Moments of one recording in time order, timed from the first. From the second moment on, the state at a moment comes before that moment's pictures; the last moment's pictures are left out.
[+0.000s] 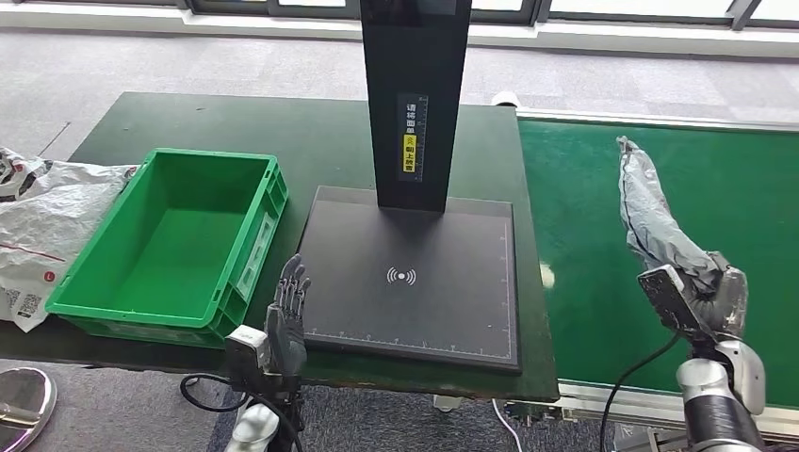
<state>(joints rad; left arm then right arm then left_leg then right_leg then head) 0.01 -0.30 -0.09 -1.27 -0.07 0.07 -0.63 -0.43 -0.16 -0.34 -0.63 0.78 -0.44 -0.61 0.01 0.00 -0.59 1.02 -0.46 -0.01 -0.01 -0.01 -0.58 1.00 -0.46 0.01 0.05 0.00</state>
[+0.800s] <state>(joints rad) 0.06 -0.32 0.00 -1.44 -0.01 -0.01 -0.70 0.00 0.08 0.26 -1.34 0.82 -0.47 -0.50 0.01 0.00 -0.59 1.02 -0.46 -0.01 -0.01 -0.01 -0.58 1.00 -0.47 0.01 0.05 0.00</state>
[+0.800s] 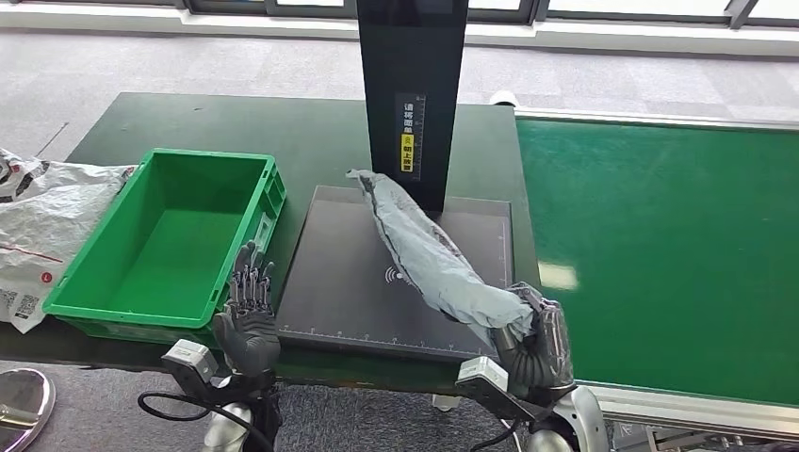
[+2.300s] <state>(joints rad) 0.05 -0.32 0.00 -1.38 -0.02 0.05 -0.68 -0.35 0.20 0.23 -0.55 0.84 -0.70 -0.47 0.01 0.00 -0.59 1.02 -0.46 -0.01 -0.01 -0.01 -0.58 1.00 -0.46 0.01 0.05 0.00</state>
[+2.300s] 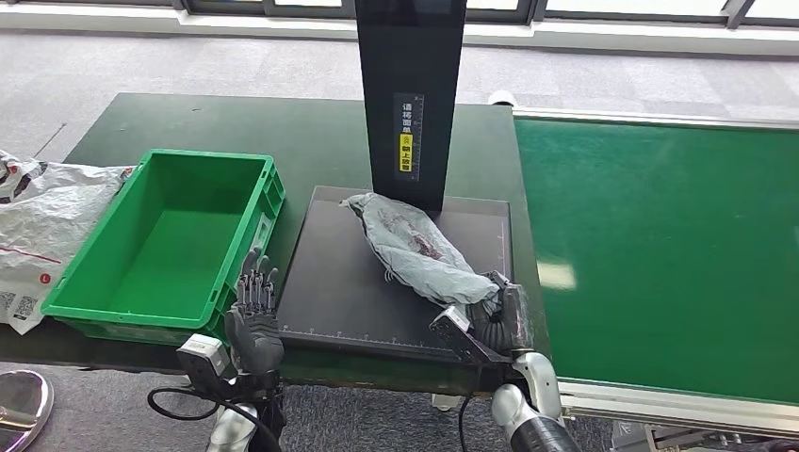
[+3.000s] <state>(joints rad) 0.06 -0.32 0.00 -1.40 0.01 0.14 -0.59 -0.14 0.21 0.18 -0.89 0.77 -0.52 -0.51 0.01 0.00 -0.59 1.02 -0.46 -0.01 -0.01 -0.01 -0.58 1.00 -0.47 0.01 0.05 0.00</state>
